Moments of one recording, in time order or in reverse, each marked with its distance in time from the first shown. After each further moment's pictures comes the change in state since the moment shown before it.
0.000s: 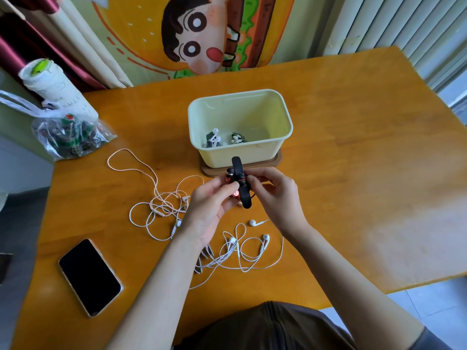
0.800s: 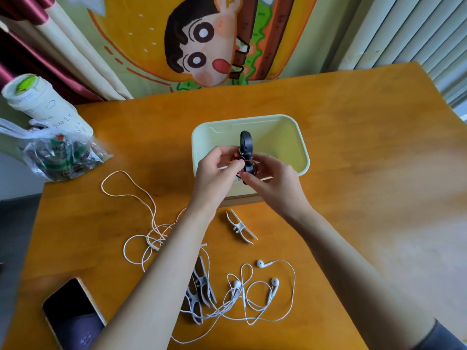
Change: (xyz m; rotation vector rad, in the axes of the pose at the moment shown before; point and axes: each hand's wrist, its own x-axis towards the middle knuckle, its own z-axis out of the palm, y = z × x) left_hand 0.112 0.059 0.010 0.428 0.139 0.252; right_hand 0.115 -0.002 0.016 -0.191 -0.088 0.072
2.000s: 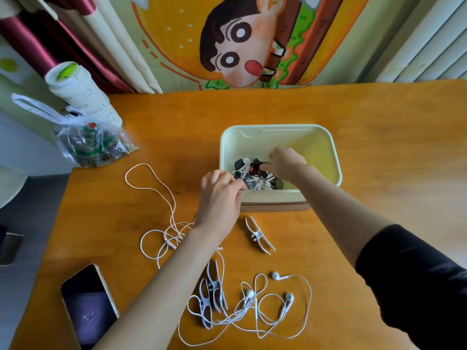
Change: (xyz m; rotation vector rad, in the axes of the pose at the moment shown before) left_hand 0.003 -0.053 -0.039 1.093 0.052 0.387; right_hand 0.121 0.030 0.042 -0.829 -0.459 0.207
